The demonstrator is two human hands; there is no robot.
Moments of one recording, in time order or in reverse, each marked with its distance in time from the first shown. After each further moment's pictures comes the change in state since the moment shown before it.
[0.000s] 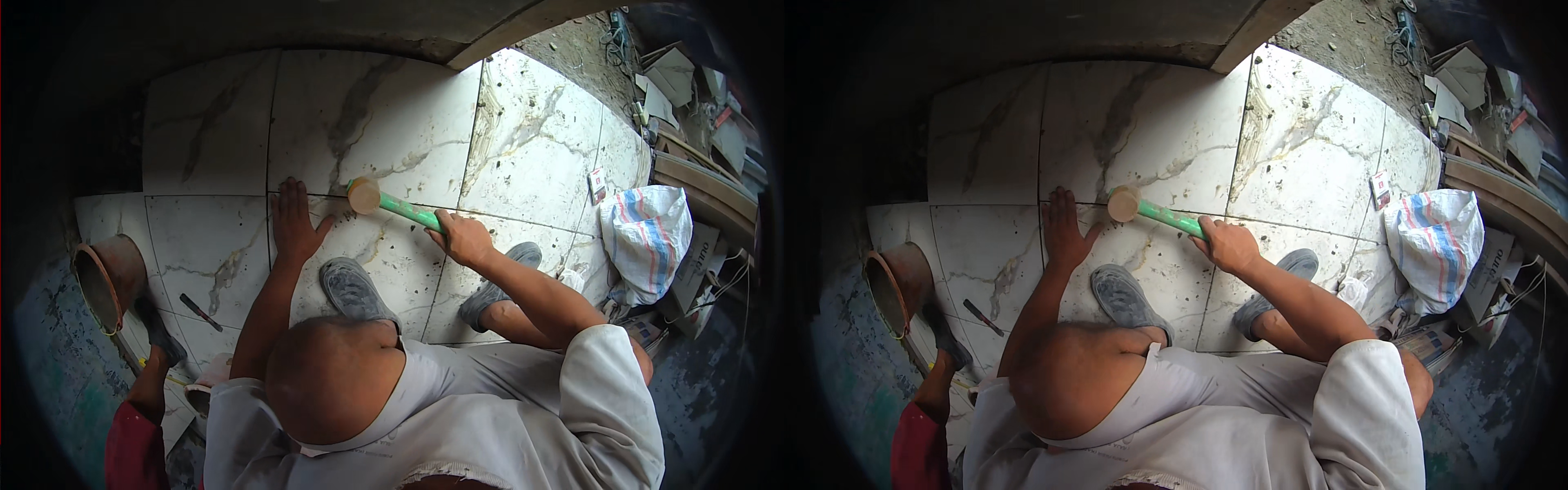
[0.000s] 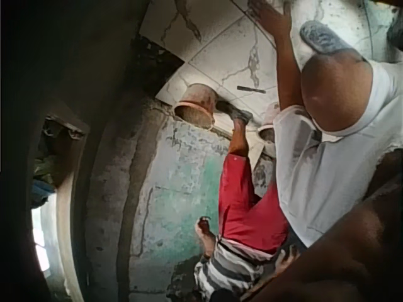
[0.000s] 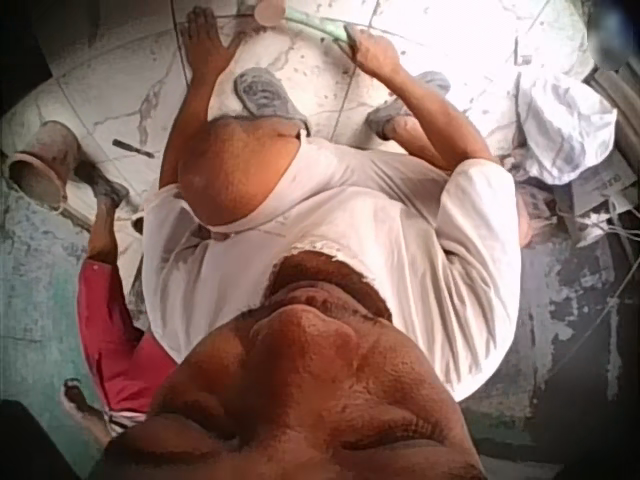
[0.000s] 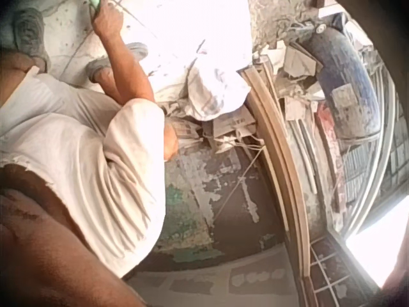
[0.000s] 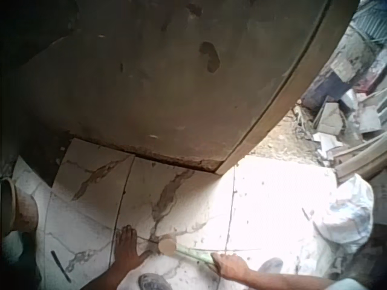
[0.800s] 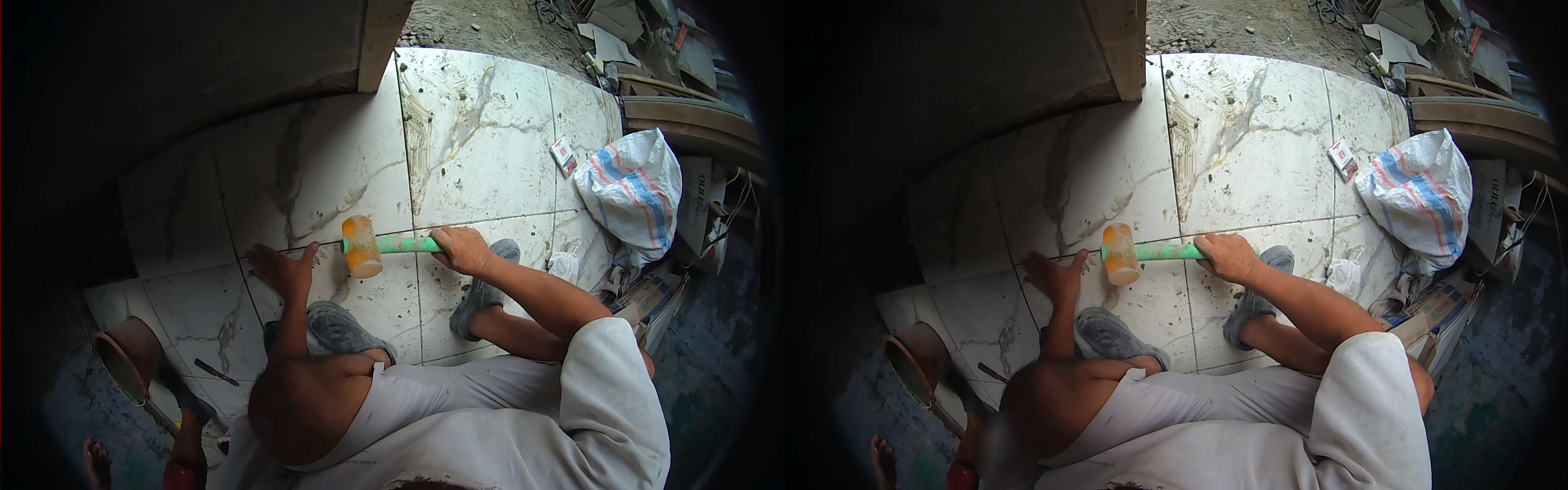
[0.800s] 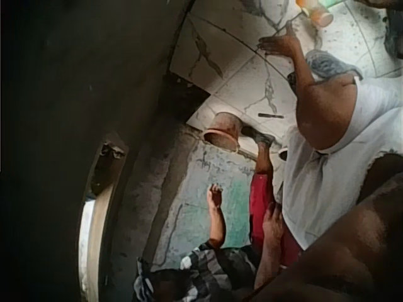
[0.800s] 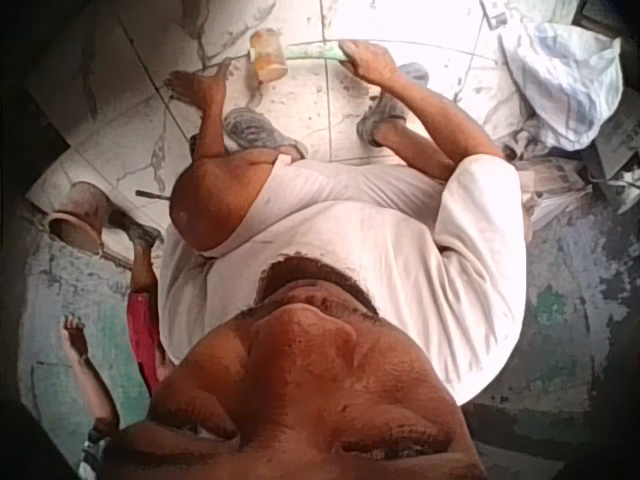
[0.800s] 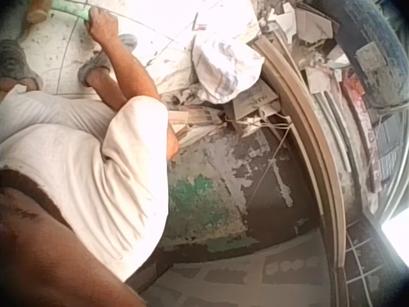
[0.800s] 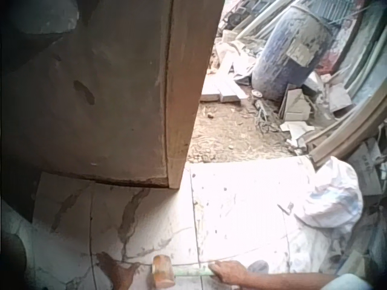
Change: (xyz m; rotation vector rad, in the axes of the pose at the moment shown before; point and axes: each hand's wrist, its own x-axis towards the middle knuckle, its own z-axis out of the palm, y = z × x) left_hand 0.034 0.072 0.012 -0.050 -0.054 -0.592; right_hand -0.044 0.082 -0.002 0.155 0.340 -0.159
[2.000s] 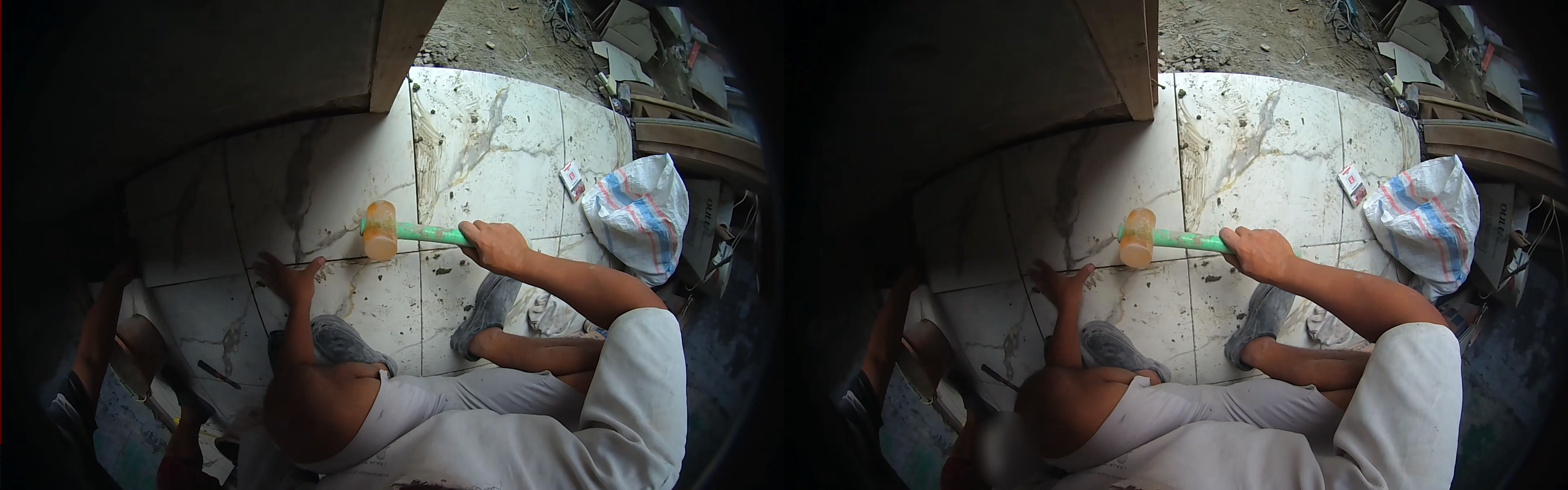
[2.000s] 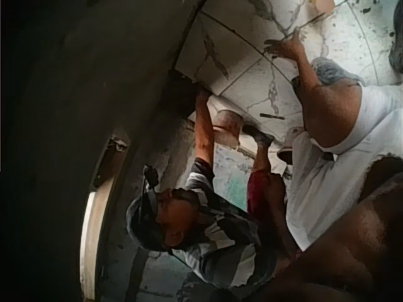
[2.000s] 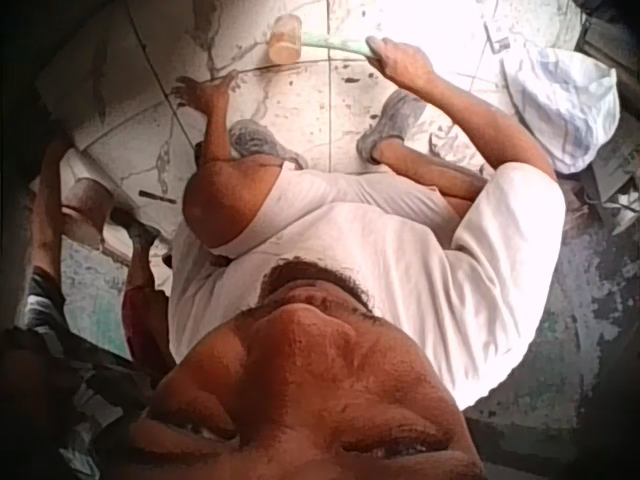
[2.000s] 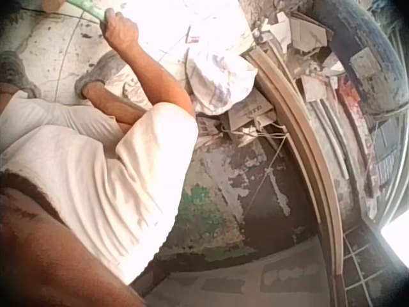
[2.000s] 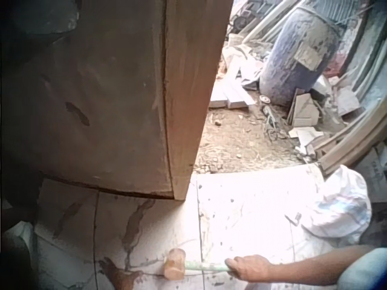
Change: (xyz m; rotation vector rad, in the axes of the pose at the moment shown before) left_hand 0.009 0.005 -0.003 -0.151 -0.032 -0.082; right_hand 0.033 0.013 -0.098 -0.215 -0.353 0.151
